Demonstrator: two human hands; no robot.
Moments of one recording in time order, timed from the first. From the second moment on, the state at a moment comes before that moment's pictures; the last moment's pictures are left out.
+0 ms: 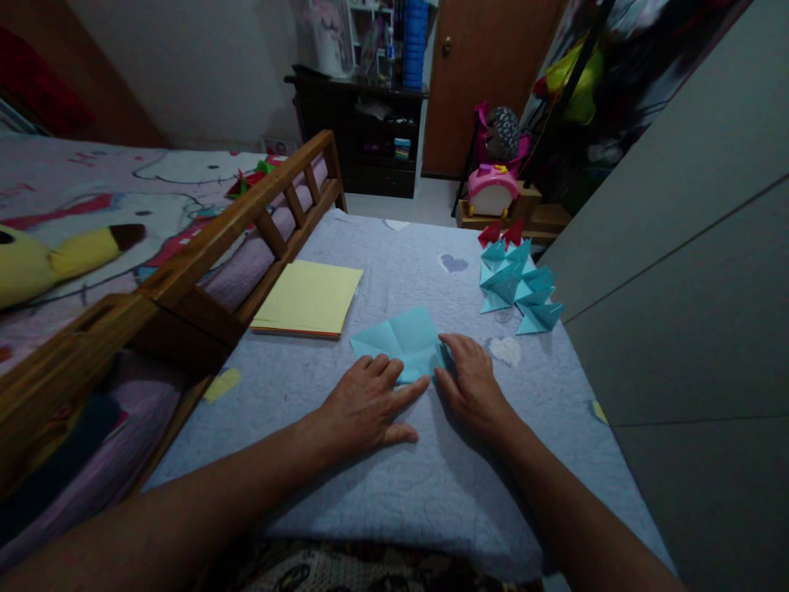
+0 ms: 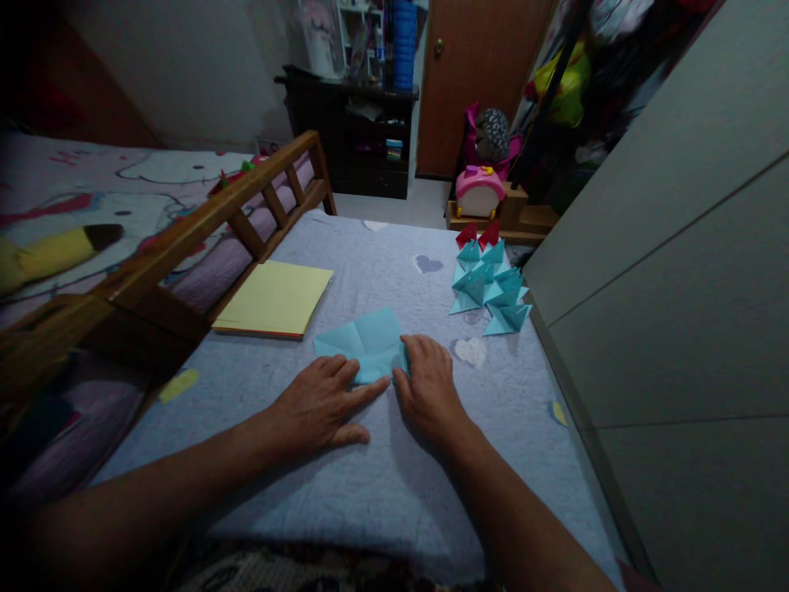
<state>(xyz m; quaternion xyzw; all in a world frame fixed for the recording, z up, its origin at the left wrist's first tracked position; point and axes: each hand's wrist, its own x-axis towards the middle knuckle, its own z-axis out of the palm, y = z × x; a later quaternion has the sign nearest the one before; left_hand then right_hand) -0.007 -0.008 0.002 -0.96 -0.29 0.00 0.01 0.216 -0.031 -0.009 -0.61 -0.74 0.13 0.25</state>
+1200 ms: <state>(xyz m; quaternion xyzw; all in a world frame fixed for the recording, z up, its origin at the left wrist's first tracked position) -0.059 -0.032 0.013 -0.92 -0.39 -0.06 0.06 0.205 -0.029 -0.014 -0.65 -0.75 0.05 0.10</state>
